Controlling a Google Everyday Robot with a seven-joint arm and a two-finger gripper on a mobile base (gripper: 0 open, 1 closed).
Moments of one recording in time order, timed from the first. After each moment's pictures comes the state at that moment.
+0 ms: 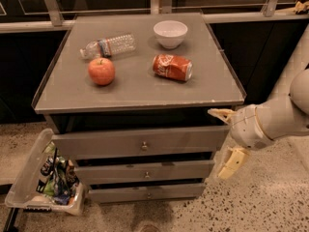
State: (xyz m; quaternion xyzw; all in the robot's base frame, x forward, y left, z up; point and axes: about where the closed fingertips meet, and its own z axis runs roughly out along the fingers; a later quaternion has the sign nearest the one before) arm 0.448 -0.168 0.774 -0.64 0.69 0.14 0.30
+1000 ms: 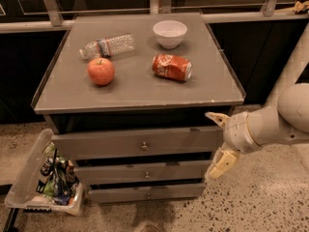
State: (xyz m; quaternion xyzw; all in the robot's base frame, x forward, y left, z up) arm 0.469 -0.165 0.739 -0.62 0.70 0.13 0.32
